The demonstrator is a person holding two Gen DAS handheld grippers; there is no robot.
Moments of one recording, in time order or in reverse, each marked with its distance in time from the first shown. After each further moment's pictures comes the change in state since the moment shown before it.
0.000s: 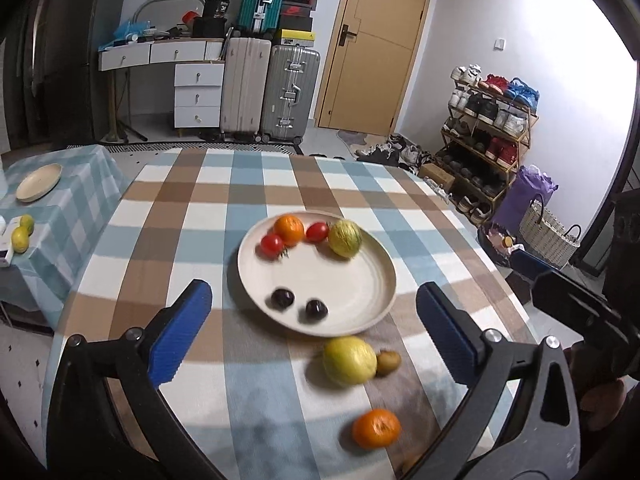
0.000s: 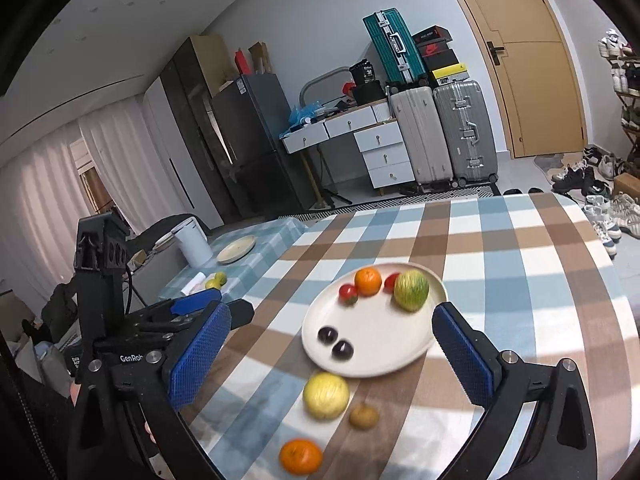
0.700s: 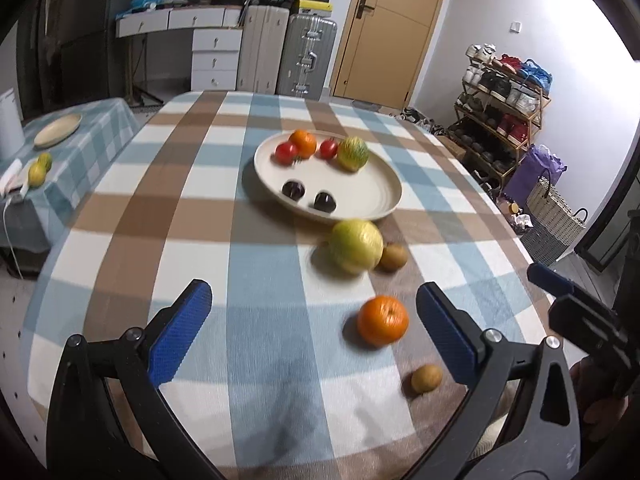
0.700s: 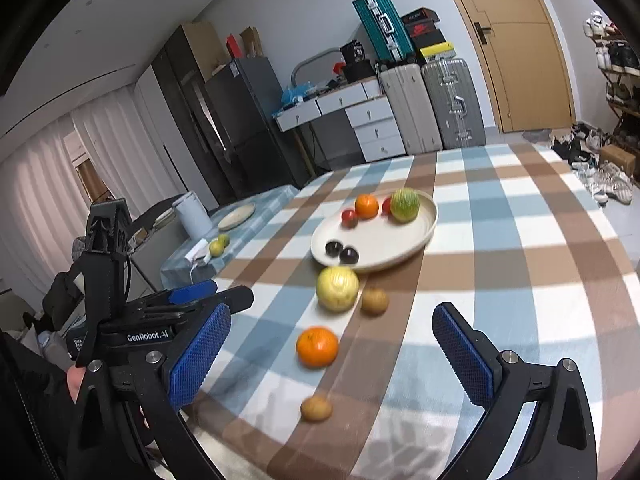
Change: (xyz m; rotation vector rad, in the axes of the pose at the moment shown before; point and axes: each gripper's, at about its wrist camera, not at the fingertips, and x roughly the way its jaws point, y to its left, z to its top) left arm -0.027 0.000 -0.096 -0.056 0.111 0.040; right arm -0.047 0.017 -0.092 0.031 0.078 -0.026
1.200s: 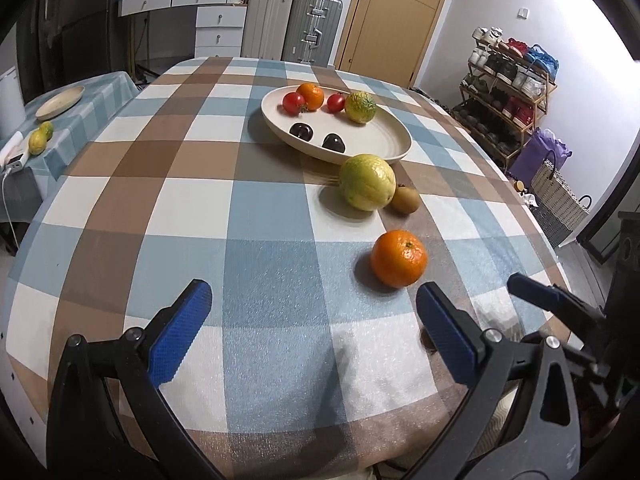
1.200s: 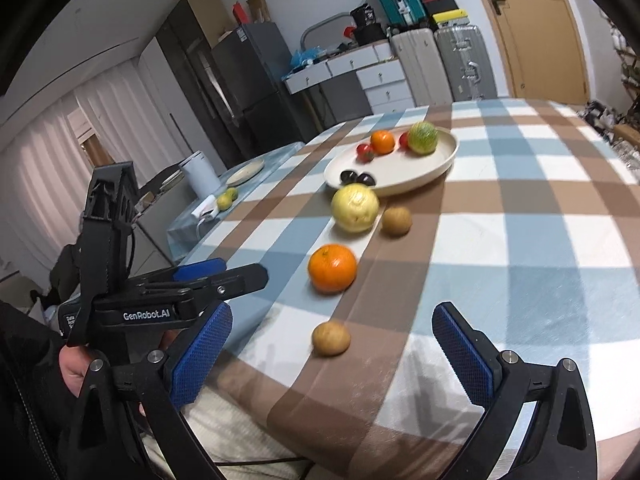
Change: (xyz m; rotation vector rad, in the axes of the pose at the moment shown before) left arm 0.016 0.006 -0.039 -0.011 0.072 0.007; right arm 0.021 0.008 -0.054 -0.004 0.128 0.048
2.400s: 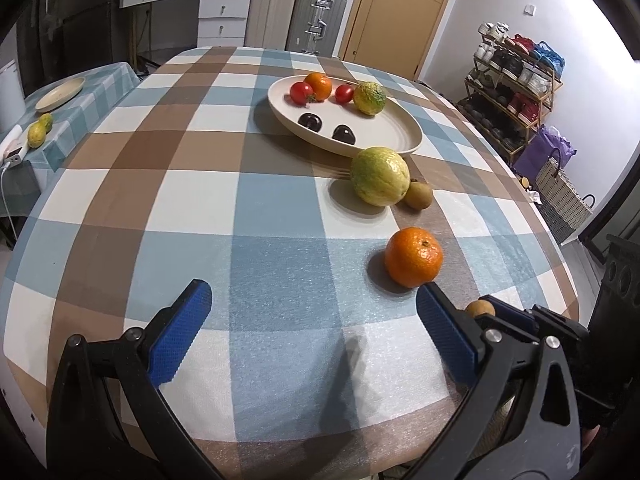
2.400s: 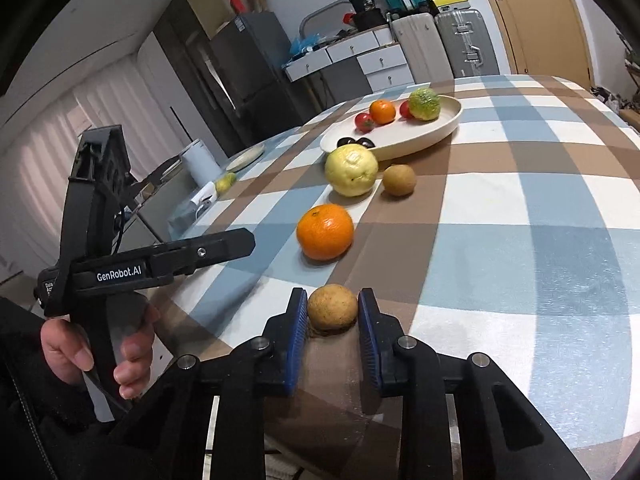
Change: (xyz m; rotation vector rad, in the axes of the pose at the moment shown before) left arm 0.013 0.006 0.005 -0.007 0.036 0.002; right arm 0.024 -0.012 -0.020 0.011 0.033 0.006
